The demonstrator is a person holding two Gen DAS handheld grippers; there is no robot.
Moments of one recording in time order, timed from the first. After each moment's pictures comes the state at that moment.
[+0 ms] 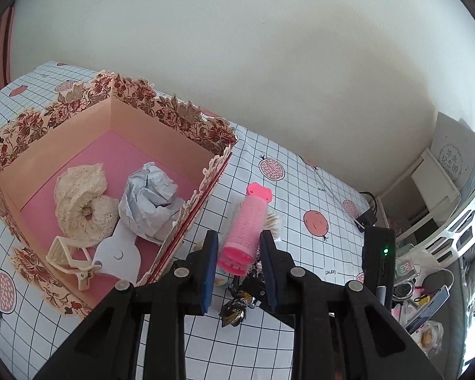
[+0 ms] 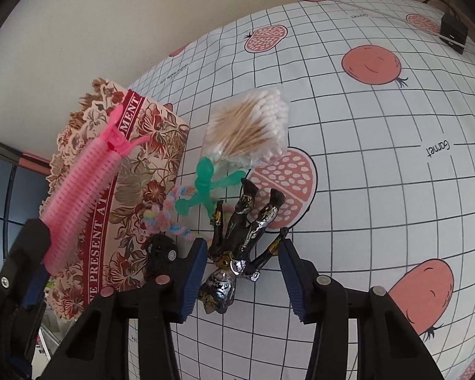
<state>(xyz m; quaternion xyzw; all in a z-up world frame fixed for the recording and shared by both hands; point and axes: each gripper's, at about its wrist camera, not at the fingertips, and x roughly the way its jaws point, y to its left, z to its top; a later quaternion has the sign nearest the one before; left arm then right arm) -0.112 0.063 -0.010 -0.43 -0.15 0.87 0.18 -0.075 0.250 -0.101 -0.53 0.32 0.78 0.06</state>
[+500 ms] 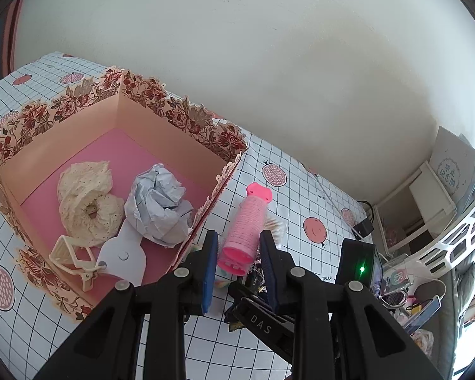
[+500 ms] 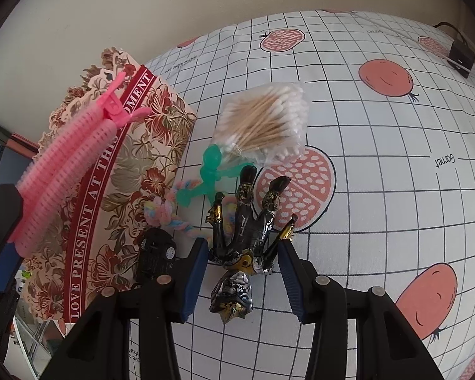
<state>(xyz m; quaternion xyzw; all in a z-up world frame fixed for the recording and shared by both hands) -0.117 0.049 -0.006 -0.43 -0.18 0.87 0.17 -0.080 0.229 -0.102 -0.53 0.27 0.80 0.08</state>
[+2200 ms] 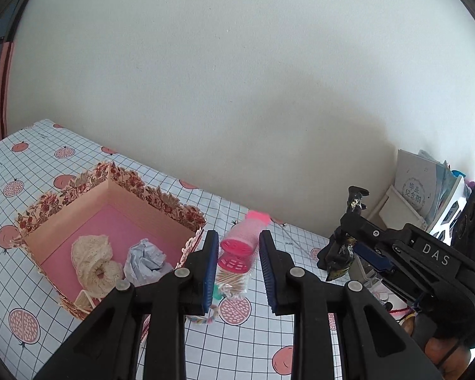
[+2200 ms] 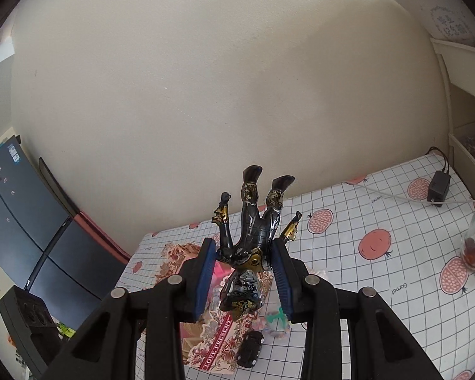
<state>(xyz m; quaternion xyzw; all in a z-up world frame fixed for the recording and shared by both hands) -0.074 0.043 0.082 -0.29 -0.16 0.92 0.20 -0.013 0.254 0.122 -0.24 0.28 0.93 0.05</state>
